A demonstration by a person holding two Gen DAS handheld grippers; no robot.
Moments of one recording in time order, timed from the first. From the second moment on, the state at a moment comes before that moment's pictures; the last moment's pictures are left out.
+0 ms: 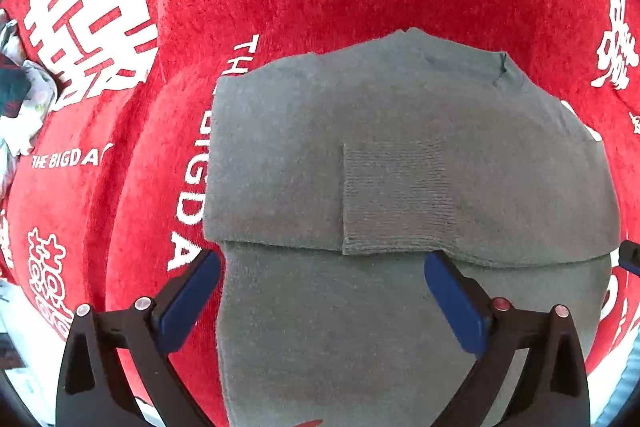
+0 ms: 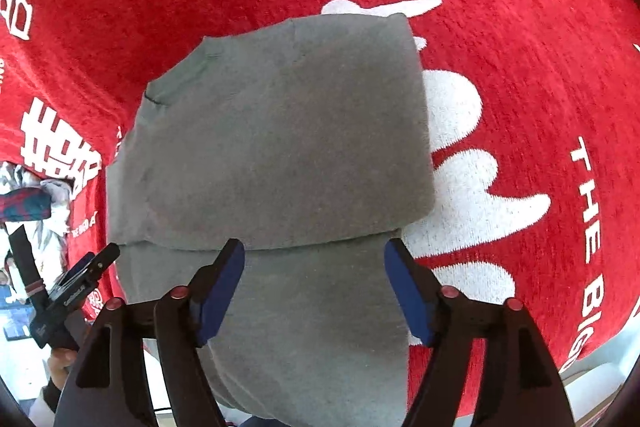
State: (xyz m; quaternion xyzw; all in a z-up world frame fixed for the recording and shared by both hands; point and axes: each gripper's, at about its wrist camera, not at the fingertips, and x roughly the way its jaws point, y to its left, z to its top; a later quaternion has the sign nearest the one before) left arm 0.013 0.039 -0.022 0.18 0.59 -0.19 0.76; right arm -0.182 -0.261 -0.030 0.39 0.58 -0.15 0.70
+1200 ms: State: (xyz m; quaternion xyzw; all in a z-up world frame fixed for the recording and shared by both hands) left arm -0.086 0.118 -0.030 0.10 0.66 -0.12 0.73; right arm -0.240 -0.212 -0.046 0.44 0.59 -0.08 0.67
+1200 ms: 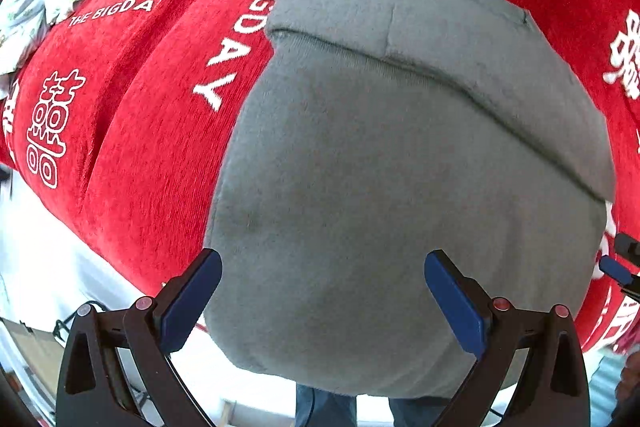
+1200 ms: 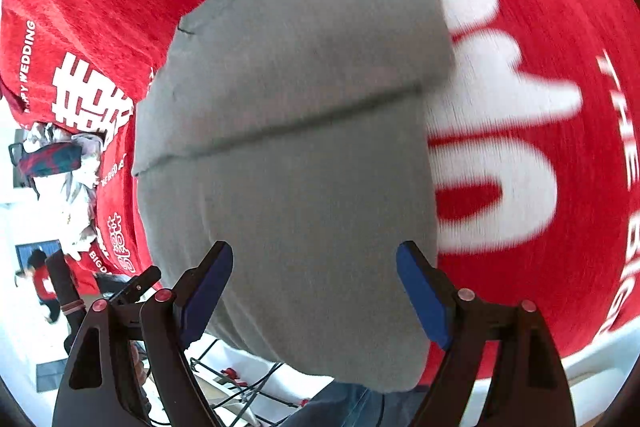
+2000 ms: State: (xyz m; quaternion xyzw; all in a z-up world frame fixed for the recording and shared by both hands) left arm -0.139 0.167 -0.041 0.14 0.66 -0.18 0.71; right arm -0.308 -0.155 -0.047 0.44 0.59 -0.07 0.67
